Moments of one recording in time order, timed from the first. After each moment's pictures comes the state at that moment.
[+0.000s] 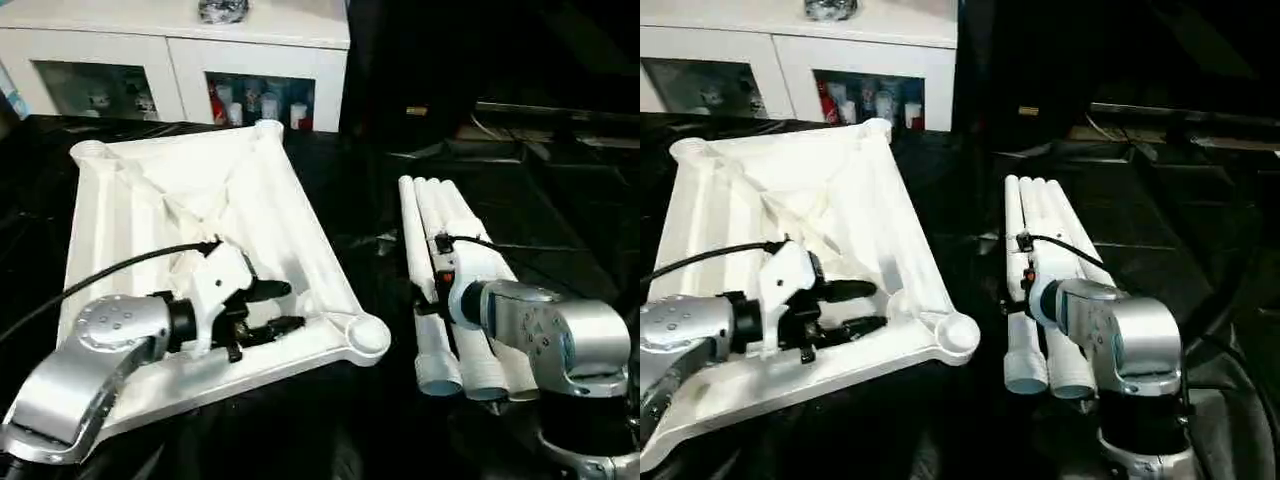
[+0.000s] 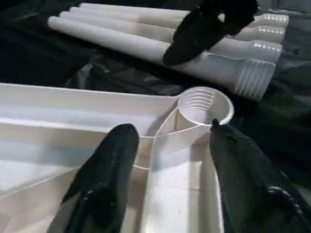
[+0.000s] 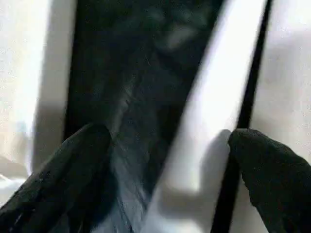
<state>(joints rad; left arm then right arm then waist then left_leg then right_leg) -0.14 0.60 -0.12 -0.42 -0.29 0.63 -0.90 -0.41 -0.17 -0.09 -0.25 0.20 1.47 0.20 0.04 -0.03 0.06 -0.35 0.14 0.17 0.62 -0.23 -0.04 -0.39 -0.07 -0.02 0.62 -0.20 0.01</state>
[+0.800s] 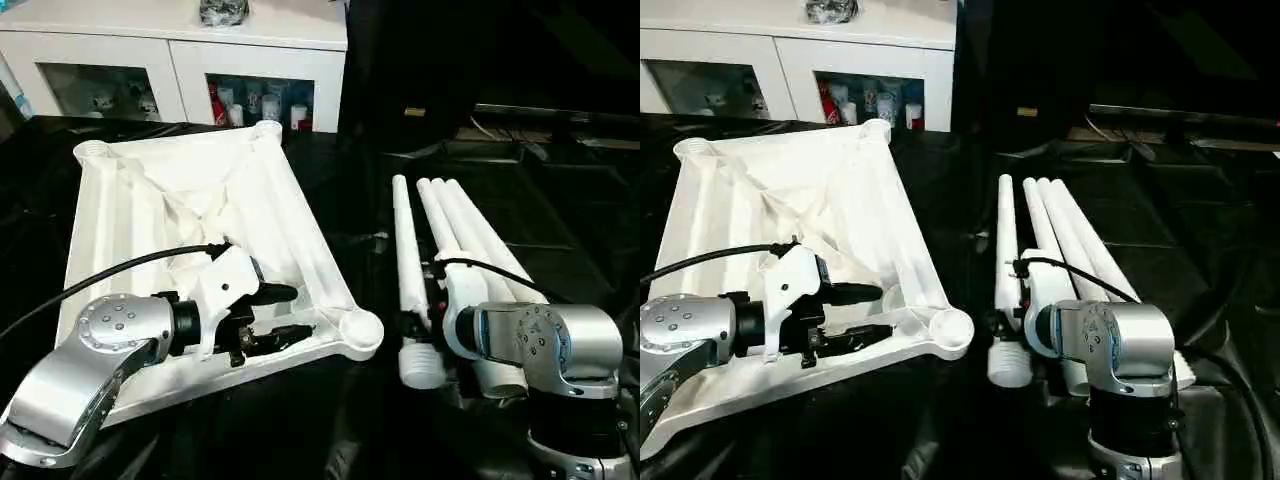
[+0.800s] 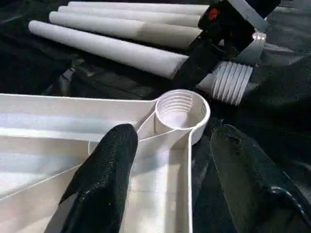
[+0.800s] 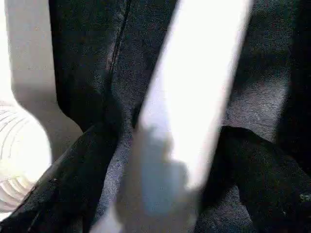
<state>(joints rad) -0.15 0.63 -0.15 -0.46 -0.31 0.66 -0.90 -0.39 -0.12 -0.14 -0.22 0.23 1.61 0.19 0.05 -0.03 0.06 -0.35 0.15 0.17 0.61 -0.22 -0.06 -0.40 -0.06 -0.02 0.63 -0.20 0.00</state>
